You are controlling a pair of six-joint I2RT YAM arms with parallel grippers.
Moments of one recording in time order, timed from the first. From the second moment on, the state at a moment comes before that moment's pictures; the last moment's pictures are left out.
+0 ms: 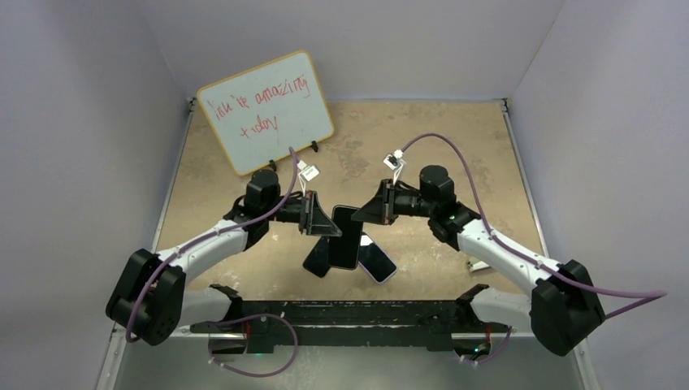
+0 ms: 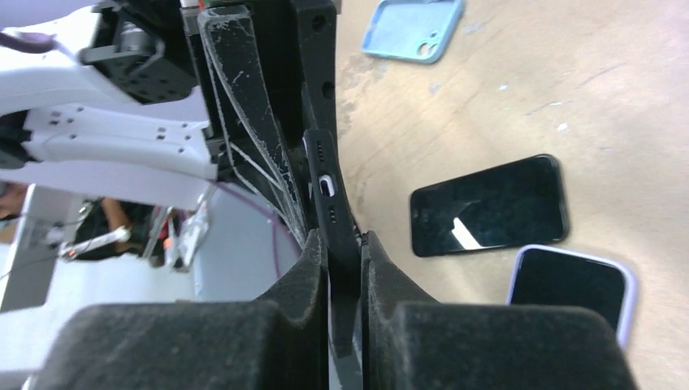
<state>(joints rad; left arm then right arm) -0.48 1.23 0.53 0.39 1.05 -0.75 0.57 1.17 0.67 0.20 -0.78 0.72</state>
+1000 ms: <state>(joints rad) -0.48 1.27 0.54 0.72 0.87 -1.05 0.56 1.03 0.39 0.50 -0.75 0.79</state>
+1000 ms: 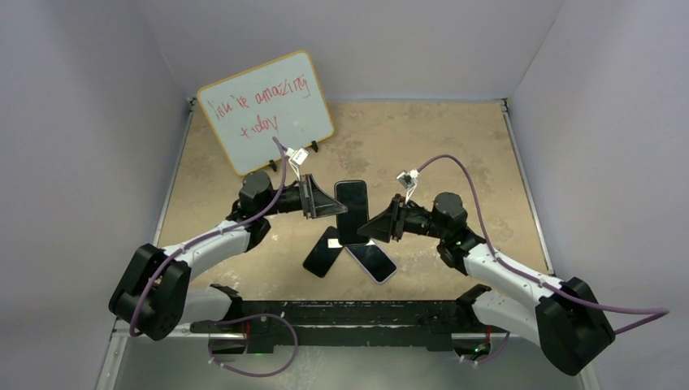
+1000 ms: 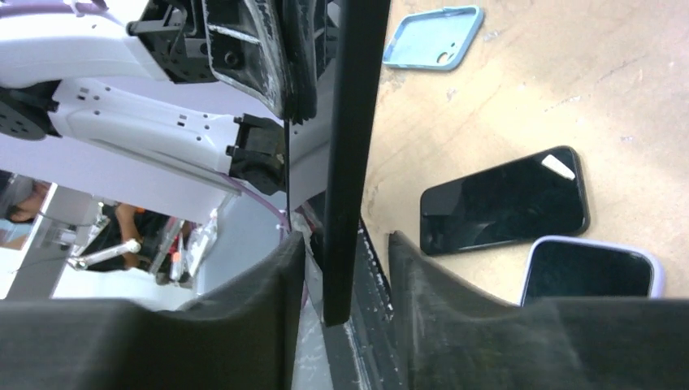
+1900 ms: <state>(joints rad) -0.47 1.23 0.56 0.58 0.77 -0.94 0.56 0.97 0.34 0.52 -0.77 0.88</state>
